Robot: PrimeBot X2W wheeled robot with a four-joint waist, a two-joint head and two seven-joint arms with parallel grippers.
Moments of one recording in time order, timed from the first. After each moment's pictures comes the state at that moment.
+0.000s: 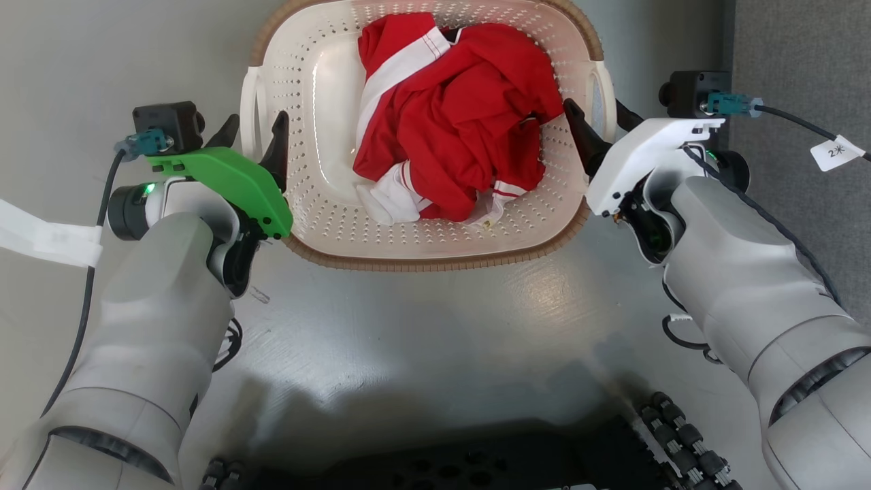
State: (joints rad) left arm -0.97 0.06 -0.71 1.12 -0.90 -0.13 -0.23; right arm -0.98 -0.07 0.82 1.20 0.93 0.12 -0.22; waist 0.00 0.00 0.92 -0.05
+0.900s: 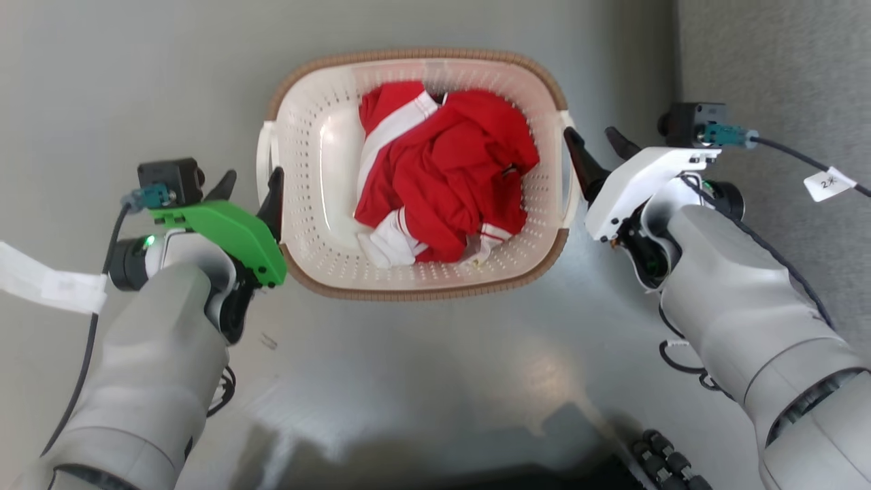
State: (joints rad) left arm -0.87 0.08 -0.75 1.11 -0.94 -0.13 -0.25; right arm -0.93 -0.06 0.82 1.20 0.96 0.12 -0.24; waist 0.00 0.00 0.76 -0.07
